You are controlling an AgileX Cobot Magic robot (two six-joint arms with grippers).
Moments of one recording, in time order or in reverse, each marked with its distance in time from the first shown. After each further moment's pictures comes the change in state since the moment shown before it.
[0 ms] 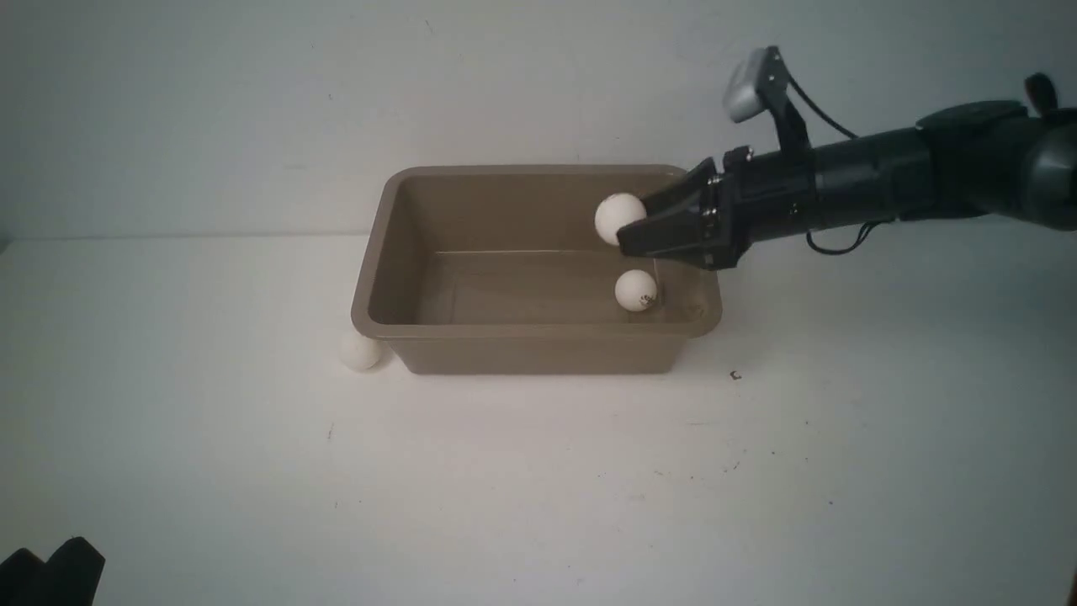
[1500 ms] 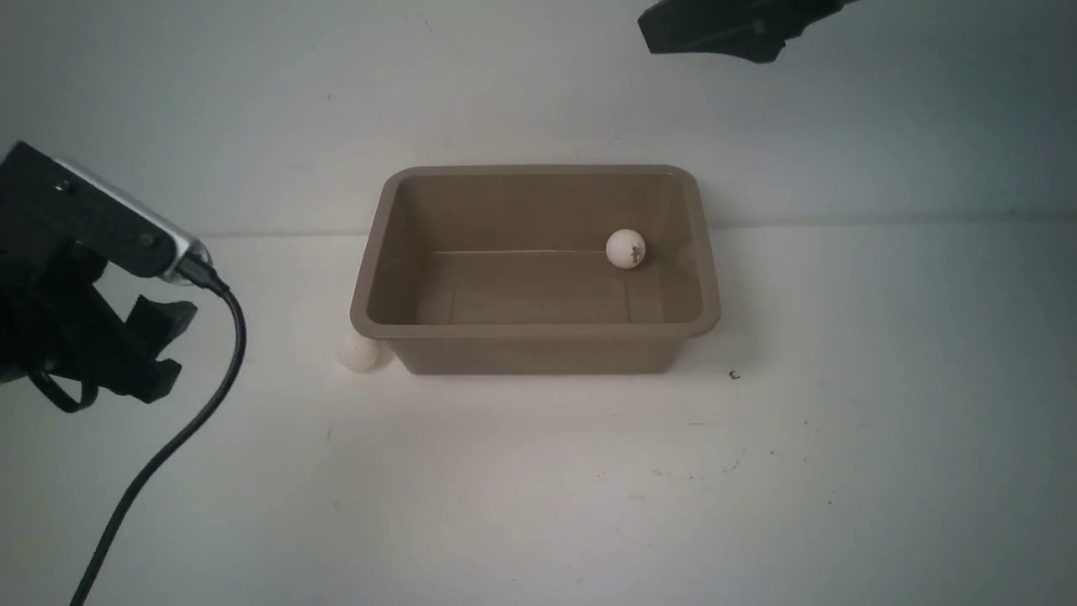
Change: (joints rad) right arm 0.048 -0.372 -0.239 -0.419 -0.021 0.565; left arm 0.000 1.235 -0.769 0.036 0.051 0.888
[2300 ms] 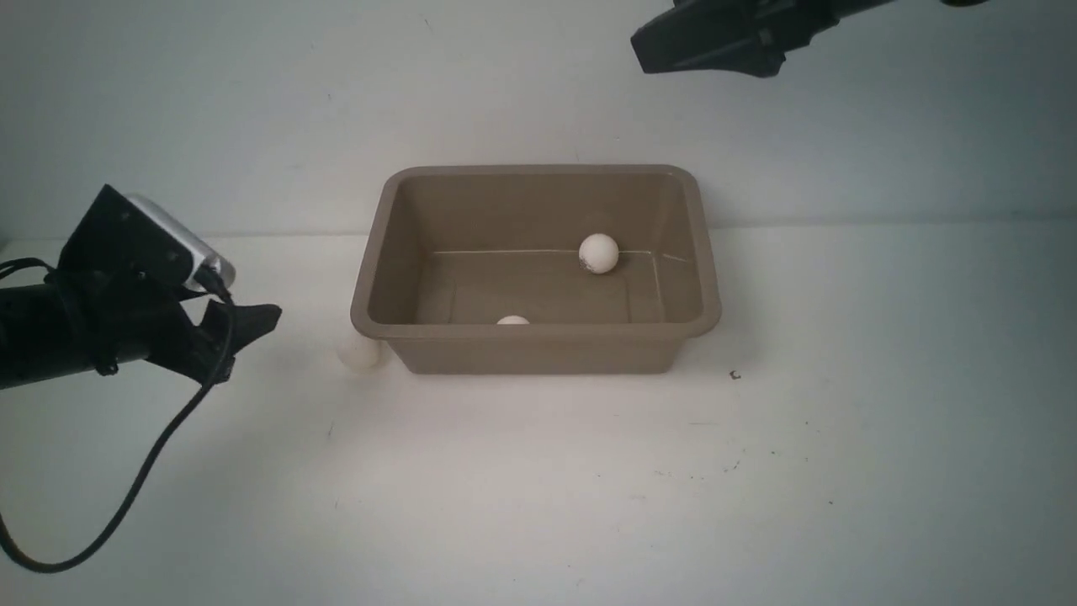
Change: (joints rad) right arm 0.000 0.000 0.000 0.032 0.087 0.005; left arm 0.218 0.510 -0.122 -0.983 0.433 1.113
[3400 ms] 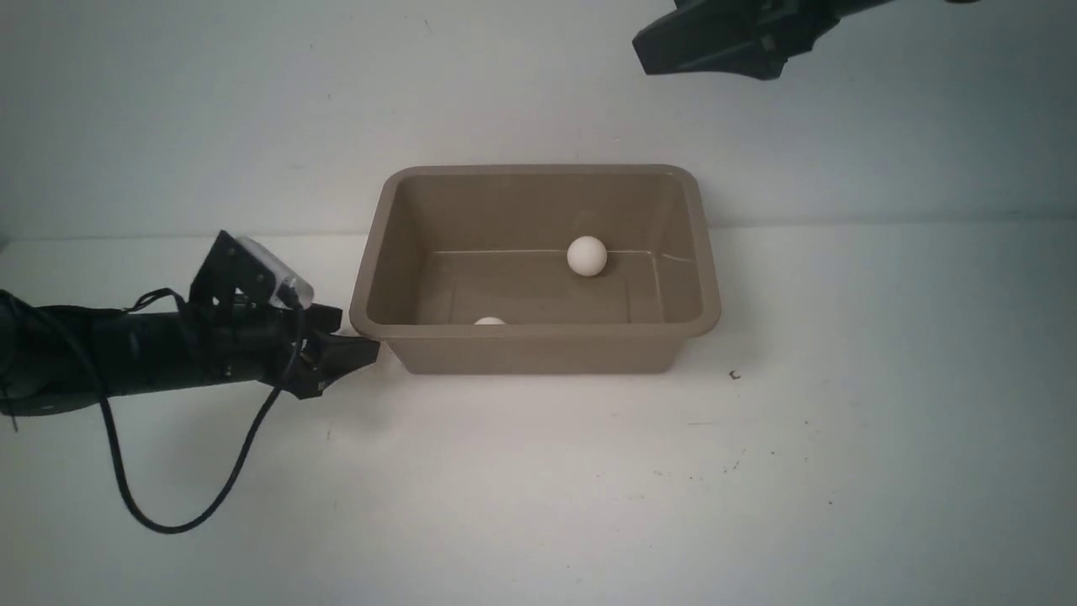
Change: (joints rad) right arm 0.000 0.000 0.000 0.000 -0.004 -0.045; left arm -0.122 0.407 -0.240 -0.005 0.148 -0.065
